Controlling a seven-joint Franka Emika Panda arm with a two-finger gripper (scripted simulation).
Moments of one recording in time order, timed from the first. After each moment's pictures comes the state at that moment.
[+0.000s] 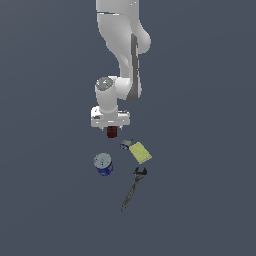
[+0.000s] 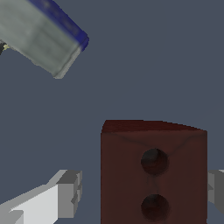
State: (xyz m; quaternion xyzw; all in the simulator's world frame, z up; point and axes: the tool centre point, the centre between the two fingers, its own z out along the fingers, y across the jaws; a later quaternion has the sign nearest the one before) arm -0.148 -0.091 0.036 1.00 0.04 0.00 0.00
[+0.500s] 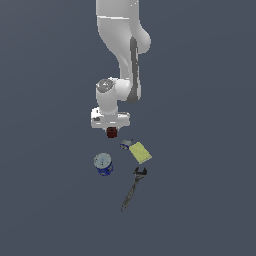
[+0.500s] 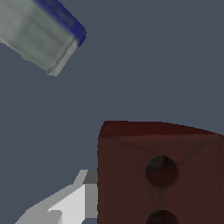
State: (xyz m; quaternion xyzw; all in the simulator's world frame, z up) arm -0.148 -0.091 0.028 1.00 0.04 0.00 0.00
